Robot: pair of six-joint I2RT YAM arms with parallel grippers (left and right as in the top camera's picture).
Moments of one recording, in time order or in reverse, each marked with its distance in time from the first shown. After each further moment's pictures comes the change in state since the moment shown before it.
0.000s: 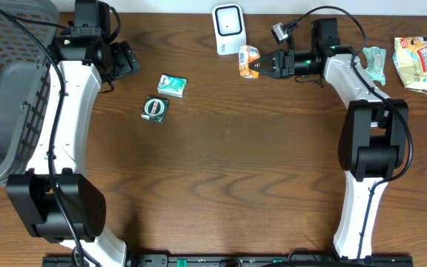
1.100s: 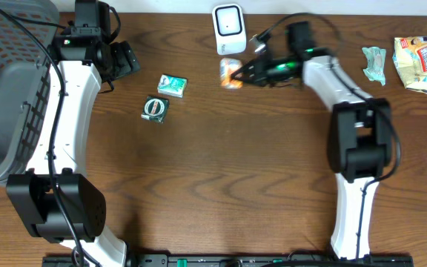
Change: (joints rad) left arm 0.000 0.000 0.000 0.000 0.000 0.000; right arm 0.069 0.004 0.000 -0.017 0.290 0.133
